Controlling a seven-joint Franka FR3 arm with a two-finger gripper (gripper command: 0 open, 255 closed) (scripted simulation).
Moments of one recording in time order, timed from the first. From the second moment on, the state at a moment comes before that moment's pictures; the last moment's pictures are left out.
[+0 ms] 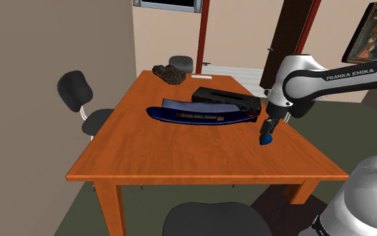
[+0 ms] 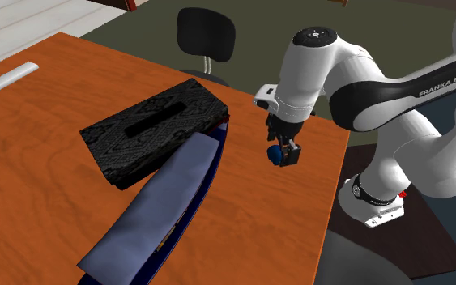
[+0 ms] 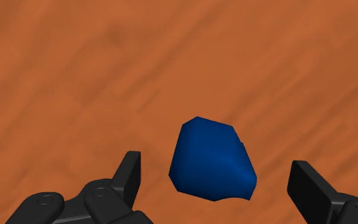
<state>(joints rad) -0.06 -0.67 -0.19 -2.72 -0.12 2.08 -0.27</state>
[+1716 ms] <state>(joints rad) -0.05 -0.70 -0.18 -2.63 -0.12 1.96 -0.27</state>
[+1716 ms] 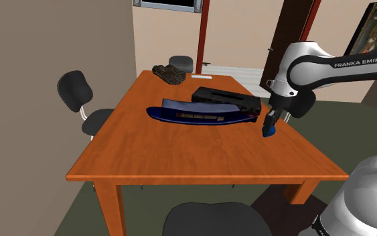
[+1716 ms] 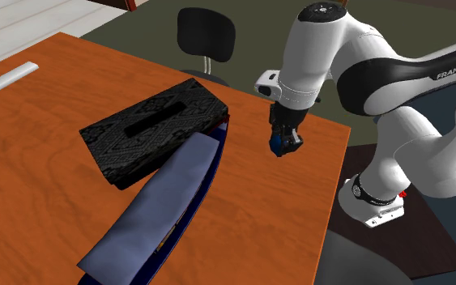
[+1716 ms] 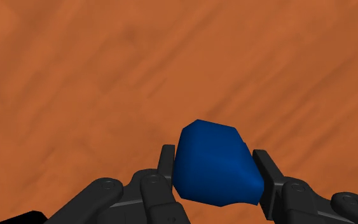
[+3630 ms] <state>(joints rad) -0.03 -0.54 -0.18 -2.19 -0.09 1.69 -0.31</state>
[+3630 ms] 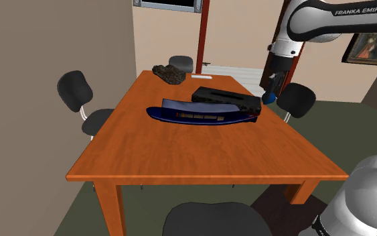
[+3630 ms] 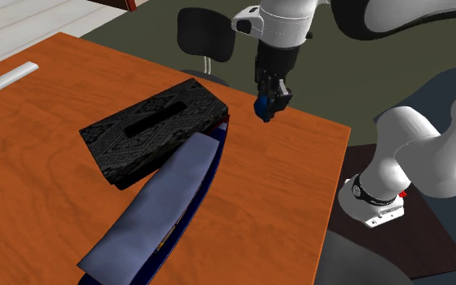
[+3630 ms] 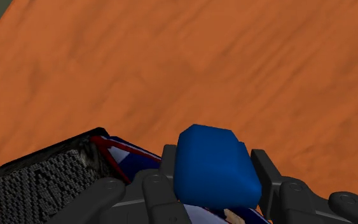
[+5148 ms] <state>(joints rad) -0.16 0.57 -0.28 -0.83 0.16 1.42 -0.49</state>
